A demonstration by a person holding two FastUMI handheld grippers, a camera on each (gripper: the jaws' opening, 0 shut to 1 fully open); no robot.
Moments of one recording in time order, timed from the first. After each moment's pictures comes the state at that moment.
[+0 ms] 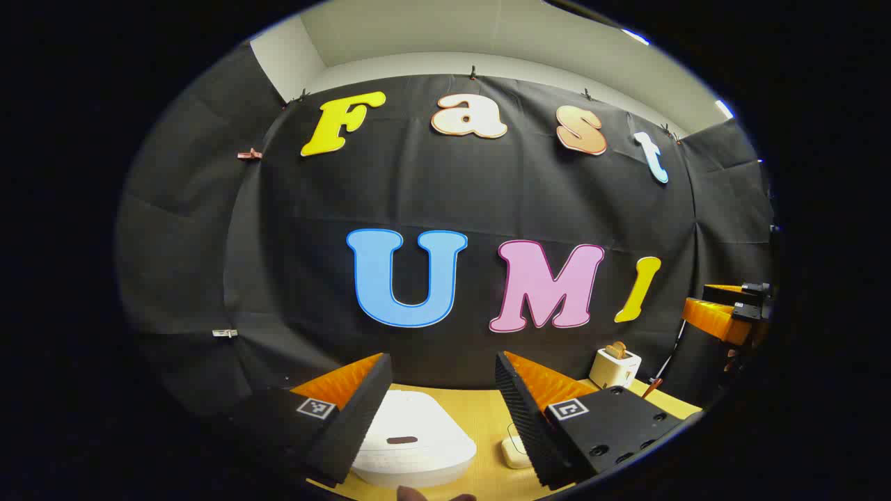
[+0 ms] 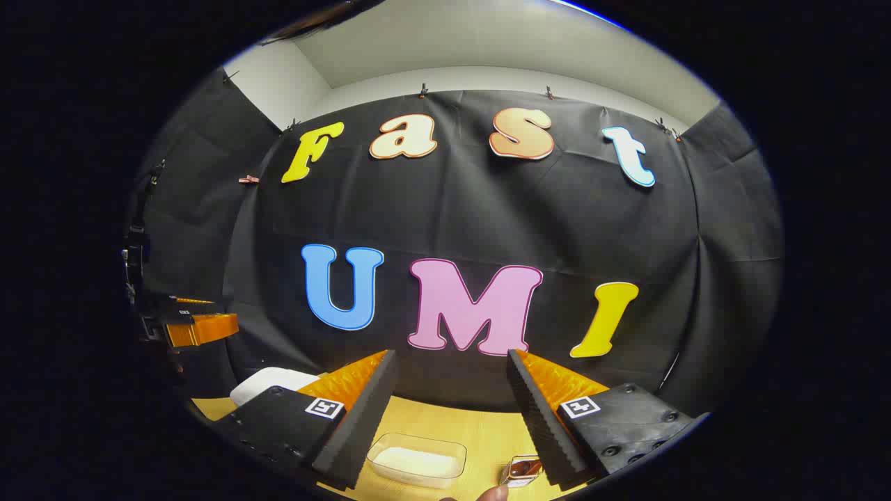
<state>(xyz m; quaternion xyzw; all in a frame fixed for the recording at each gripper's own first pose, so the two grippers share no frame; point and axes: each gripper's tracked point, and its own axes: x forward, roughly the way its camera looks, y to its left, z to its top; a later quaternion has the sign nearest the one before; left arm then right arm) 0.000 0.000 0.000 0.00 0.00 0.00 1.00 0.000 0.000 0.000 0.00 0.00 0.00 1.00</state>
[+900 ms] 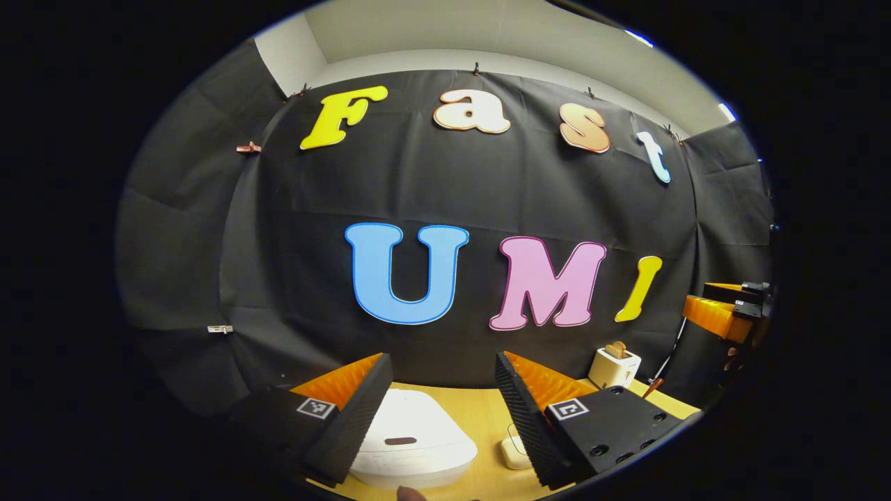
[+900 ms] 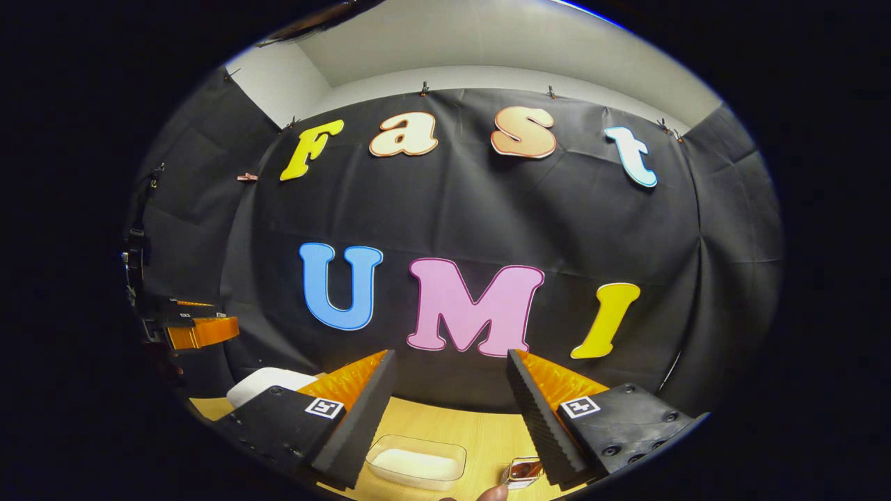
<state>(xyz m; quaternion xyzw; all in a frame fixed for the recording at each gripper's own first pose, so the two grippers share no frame) 0.014 0.004 -0.007 -0.01 0.01 -0.01 1.00 0.012 0.004 -0.001 0.00 0.00 0.00 1.00</state>
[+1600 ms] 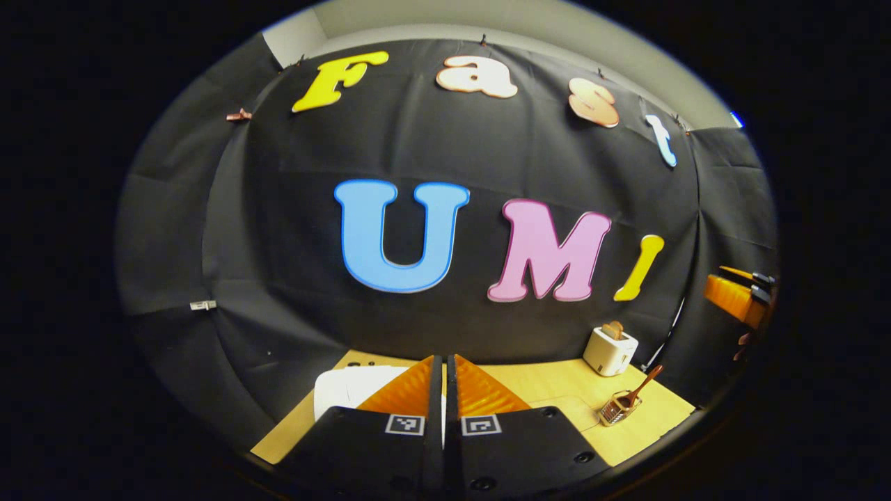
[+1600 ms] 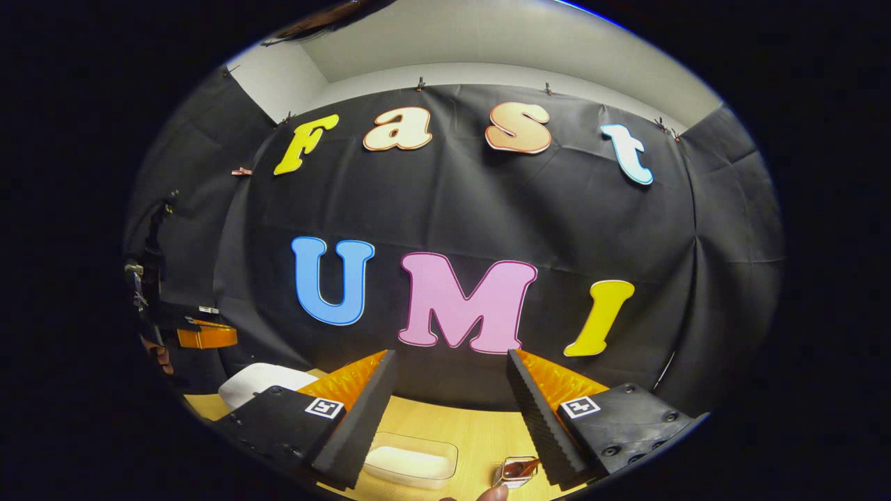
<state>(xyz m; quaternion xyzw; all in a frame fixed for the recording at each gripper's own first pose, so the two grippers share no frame) 0.057 0.021 -0.080 -0.03 0.12 -0.01 0.99 0.014 -0.014 -0.011 -0.01 0.01 -0.02 1.00</state>
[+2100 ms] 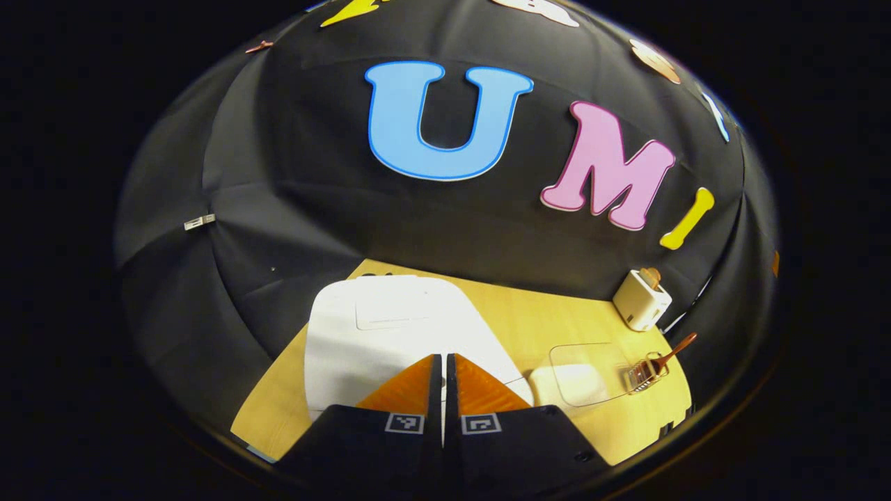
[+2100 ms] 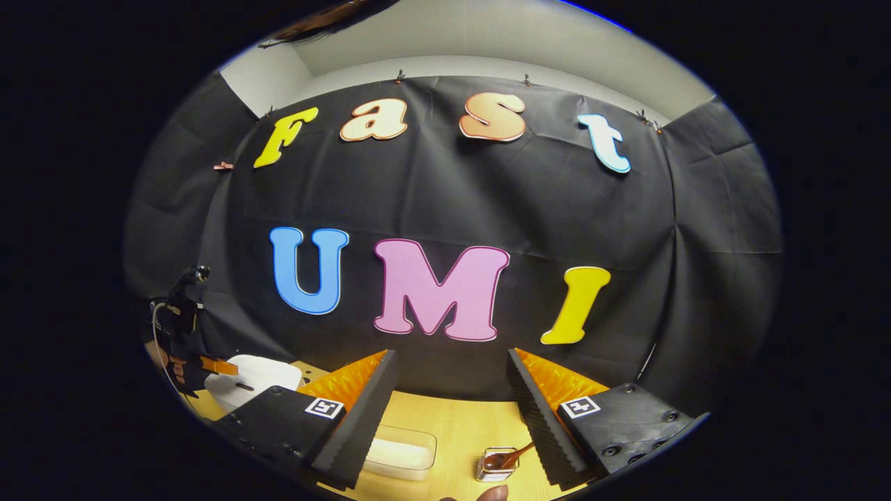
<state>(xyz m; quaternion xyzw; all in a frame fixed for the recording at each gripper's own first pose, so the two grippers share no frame) 0.091 0.063 -0.208 -0.06 0.29 0.02 0.96 0.001 -0.057 -0.028 0.00 0.03 -0.06 1.00</state>
